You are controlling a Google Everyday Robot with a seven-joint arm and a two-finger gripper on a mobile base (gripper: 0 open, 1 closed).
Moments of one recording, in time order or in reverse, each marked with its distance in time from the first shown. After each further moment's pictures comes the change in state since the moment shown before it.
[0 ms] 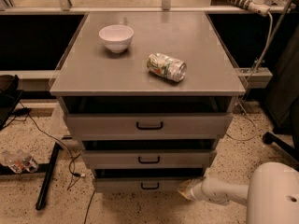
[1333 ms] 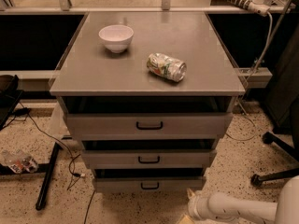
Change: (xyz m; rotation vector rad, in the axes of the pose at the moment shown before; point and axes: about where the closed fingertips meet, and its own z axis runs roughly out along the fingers) arm 0.010 0.091 -0.055 -0.154 -0.024 -0.042
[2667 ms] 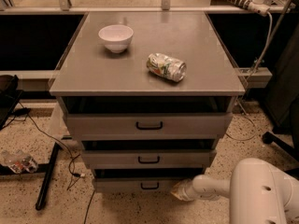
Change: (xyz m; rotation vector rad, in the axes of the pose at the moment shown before) arm -0.011 -0.081 0.087 0.044 0.050 0.019
